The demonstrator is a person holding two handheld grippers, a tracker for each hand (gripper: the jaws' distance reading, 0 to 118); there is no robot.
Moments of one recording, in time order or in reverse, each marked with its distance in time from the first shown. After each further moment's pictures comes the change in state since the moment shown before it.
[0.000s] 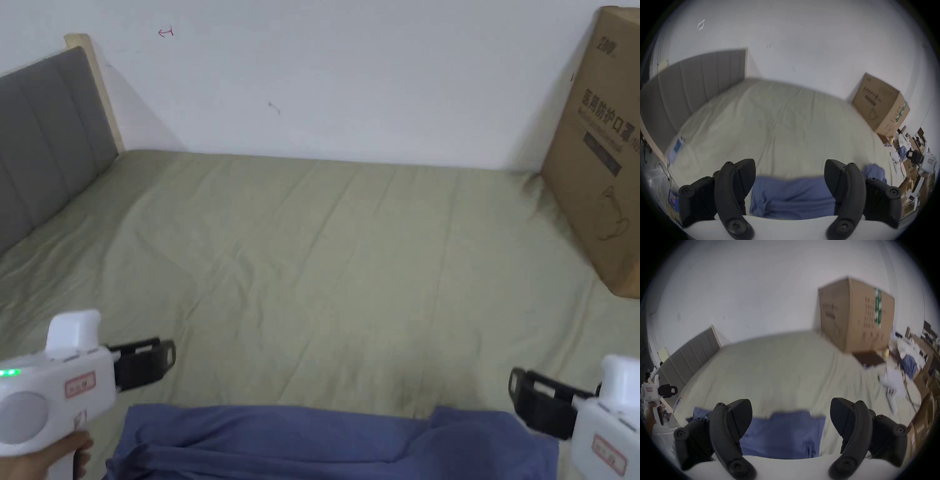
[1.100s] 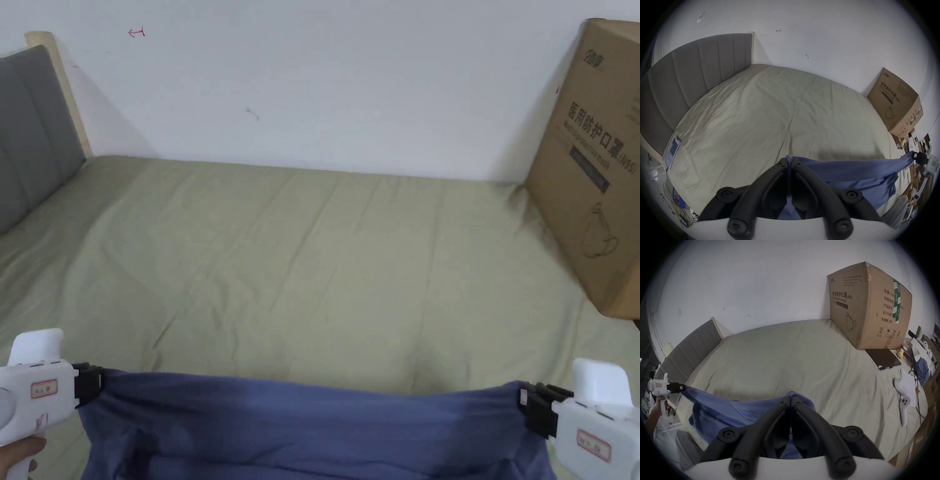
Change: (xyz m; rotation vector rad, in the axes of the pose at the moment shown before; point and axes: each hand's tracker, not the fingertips) left arm -0.058 0.003 -0.089 -0.211 0.095 0.062; right arm 0.032 -0.004 -0.079 -0.213 0.077 -0.012
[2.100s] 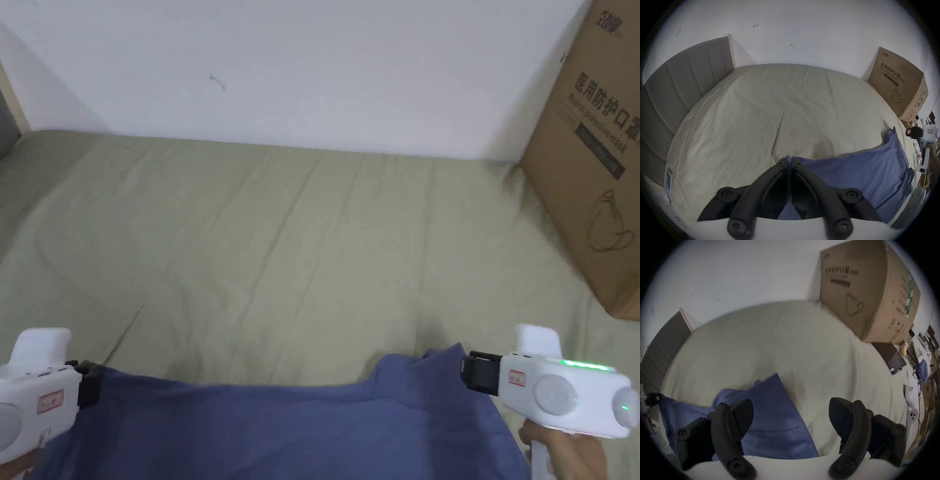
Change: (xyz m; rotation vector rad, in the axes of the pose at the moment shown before) left arm 0.049 0.057 -0.119 -0.030 0.013 -0.173; right arm 0.026 0.063 -0.235 -0.230 -0.200 -0.034
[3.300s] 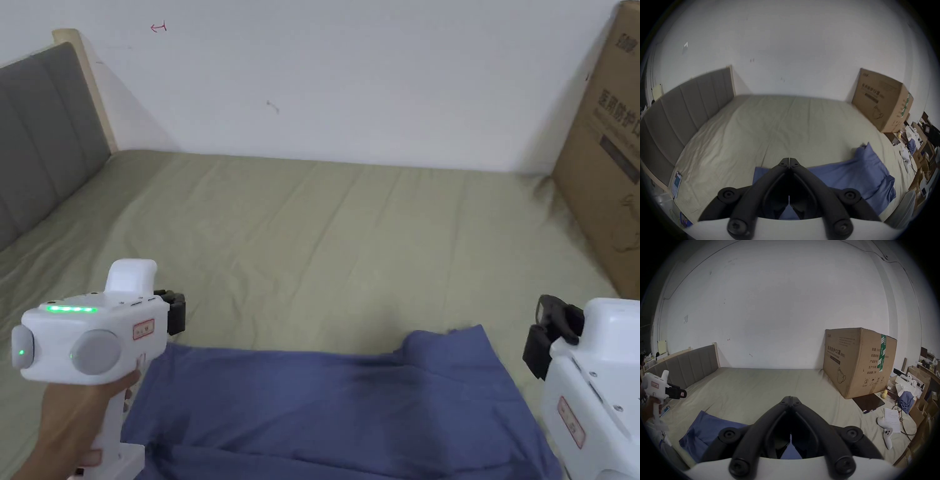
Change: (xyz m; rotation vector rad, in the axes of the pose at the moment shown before) left arm 0.030 0.005 0.102 0.173 -0.035 -0.003; right arm -0.057 -0.081 0.277 0.675 0.051 0.103
